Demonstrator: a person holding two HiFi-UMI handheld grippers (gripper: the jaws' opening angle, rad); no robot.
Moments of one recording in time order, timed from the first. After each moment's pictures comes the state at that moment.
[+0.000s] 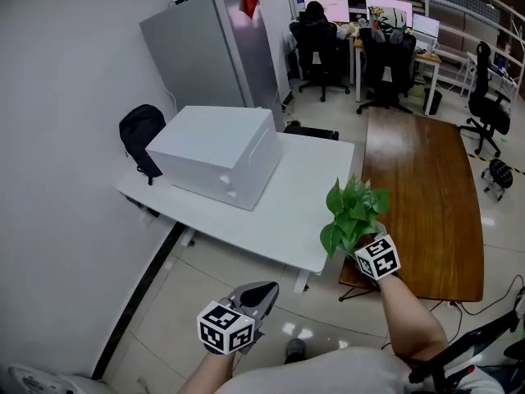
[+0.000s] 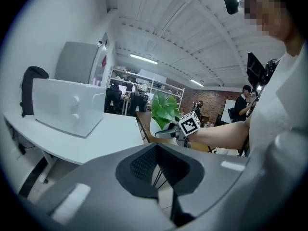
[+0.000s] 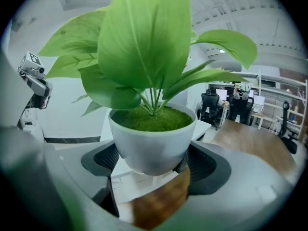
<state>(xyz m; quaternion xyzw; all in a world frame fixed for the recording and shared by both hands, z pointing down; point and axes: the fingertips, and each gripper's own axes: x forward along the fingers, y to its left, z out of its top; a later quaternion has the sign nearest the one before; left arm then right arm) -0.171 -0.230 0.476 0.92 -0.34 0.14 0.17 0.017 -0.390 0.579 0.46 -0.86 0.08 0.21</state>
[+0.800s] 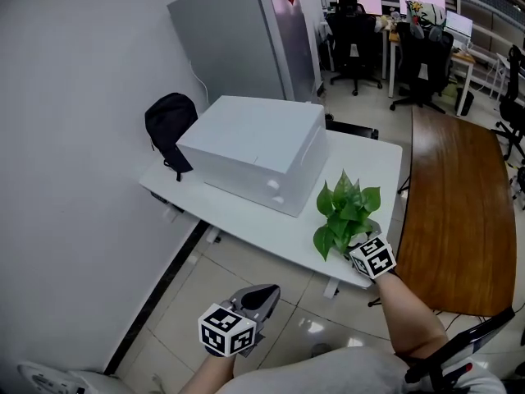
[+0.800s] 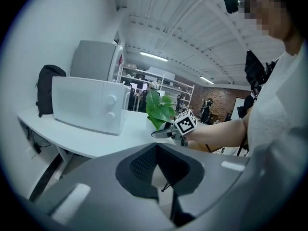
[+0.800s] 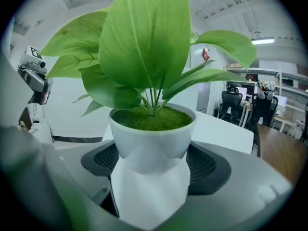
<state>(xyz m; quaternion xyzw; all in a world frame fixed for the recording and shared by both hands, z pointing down) -0.298 -0.295 0.503 0.89 -0.38 0.16 0.19 -0.150 -0.477 0.622 0.39 -0.89 0.08 0.22</state>
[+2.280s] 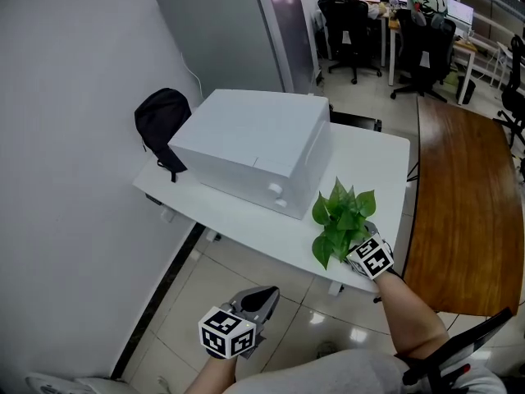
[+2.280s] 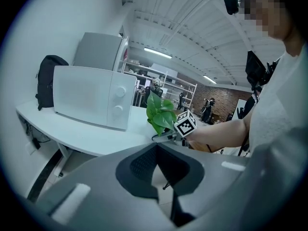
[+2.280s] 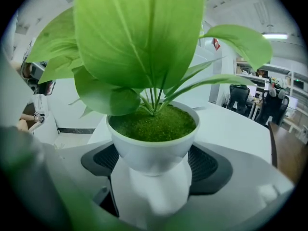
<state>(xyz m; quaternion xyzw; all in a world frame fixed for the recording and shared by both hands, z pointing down) -0.322 -0.336 0.537 0.89 -0.38 0.16 0.21 -0.181 -0.504 0.678 0.35 -0.89 0.09 0.27</state>
